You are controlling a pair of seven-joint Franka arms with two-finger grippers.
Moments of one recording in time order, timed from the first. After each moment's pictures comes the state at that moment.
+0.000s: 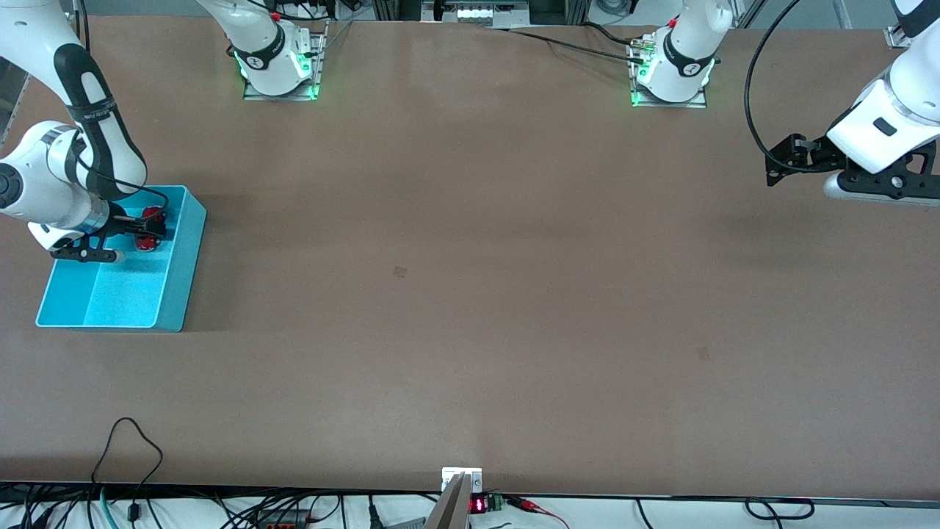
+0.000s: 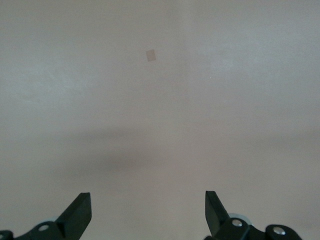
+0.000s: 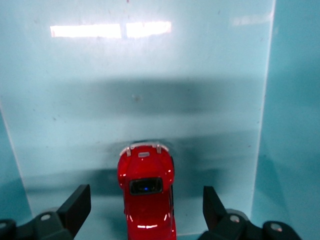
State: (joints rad) left arm -0.03 -0.03 -0.05 -1.68 0.05 1.60 0.01; right arm -0.17 0.39 -0.23 -2.17 -0.08 2.46 -0.27
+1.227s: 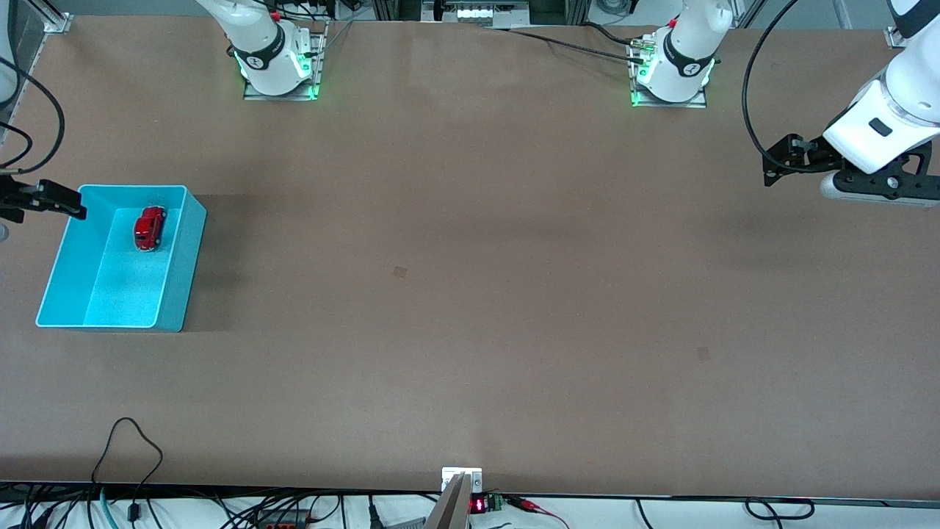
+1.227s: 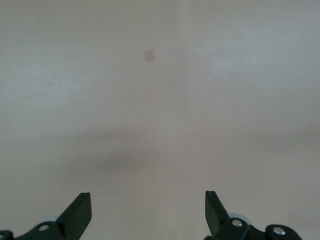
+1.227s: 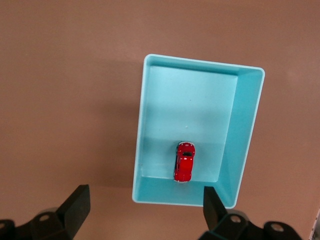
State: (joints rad) left arm -0.03 -0.03 -0.06 -1.68 0.05 1.60 0.01; right arm -0.14 0.11 -0.04 -1.66 -0.08 1.71 -0.27
